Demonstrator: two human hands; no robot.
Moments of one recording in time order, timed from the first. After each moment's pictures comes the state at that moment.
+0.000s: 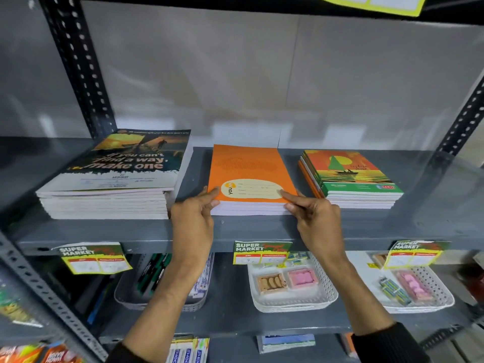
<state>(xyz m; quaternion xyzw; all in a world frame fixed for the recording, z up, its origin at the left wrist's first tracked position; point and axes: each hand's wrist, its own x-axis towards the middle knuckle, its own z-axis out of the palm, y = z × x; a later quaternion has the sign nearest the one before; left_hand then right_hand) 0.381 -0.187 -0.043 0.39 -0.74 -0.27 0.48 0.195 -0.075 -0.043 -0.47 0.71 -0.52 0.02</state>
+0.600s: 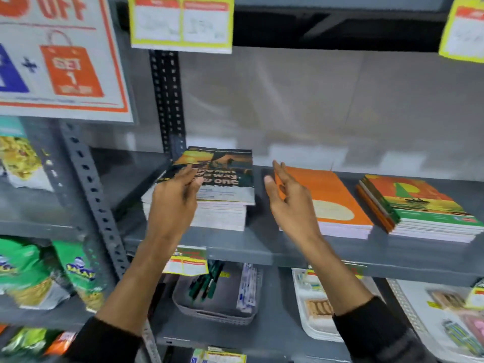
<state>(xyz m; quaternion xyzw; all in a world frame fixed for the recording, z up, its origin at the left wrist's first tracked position) 0.533 -0.287 0.001 0.42 -0.76 -0.05 0.49 0.333 -0.183 0.014 -0.56 0.64 -0.52 0.05</state>
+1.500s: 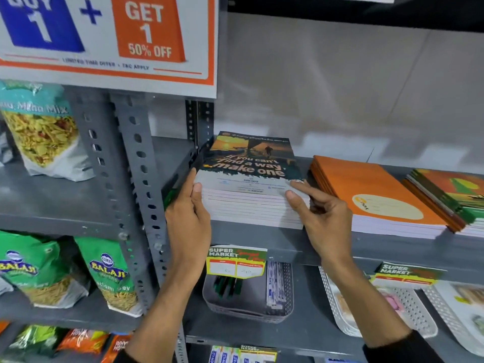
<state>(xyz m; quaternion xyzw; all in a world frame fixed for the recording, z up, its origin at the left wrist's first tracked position) 0.585 -0.305 -0.048 0.42 -0.65 -0.17 0.61 0.391 -0.214 -0.039 -0.47 0.60 -0.65 0.07</state>
